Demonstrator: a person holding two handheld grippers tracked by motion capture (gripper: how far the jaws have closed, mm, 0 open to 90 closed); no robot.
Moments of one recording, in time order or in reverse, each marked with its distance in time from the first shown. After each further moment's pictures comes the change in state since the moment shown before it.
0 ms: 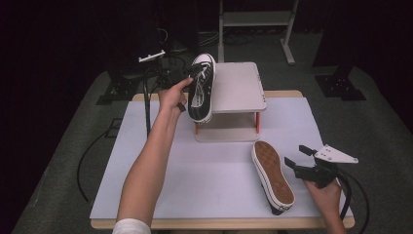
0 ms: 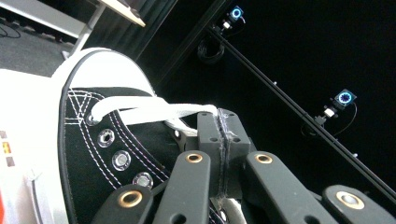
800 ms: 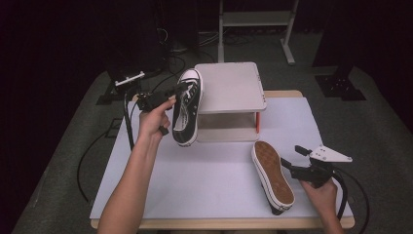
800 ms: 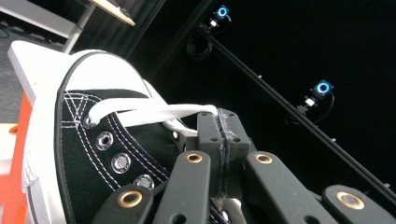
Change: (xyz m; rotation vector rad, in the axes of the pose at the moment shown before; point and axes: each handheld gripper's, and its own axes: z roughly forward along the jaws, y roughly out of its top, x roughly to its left) left arm -0.007 -0.032 -0.071 -0.006 -0.042 0.015; right arm 0.006 0.000 0.009 0.024 0.014 -0.012
